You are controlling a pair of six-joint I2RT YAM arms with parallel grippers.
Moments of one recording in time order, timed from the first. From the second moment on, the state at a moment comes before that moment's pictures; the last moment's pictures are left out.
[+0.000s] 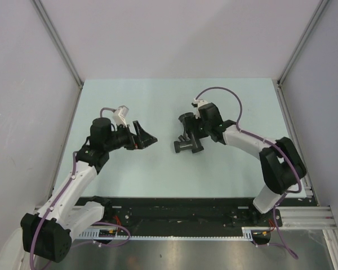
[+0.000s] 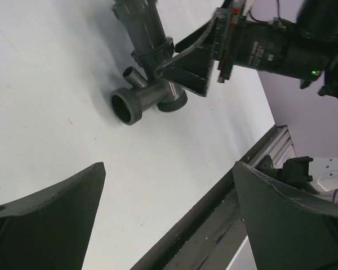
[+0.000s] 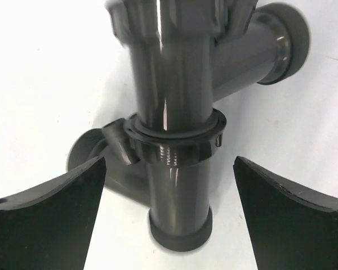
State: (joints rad) left arm -0.27 0.94 0.72 -0.22 0.56 -0.53; right arm 0.56 1.70 1.10 -0.14 -0.04 0.26
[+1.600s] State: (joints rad) left arm -0.27 0.53 0.71 -0.20 0.62 -0.50; right arm 0.60 0.68 0.94 -0.56 0.00 0.50
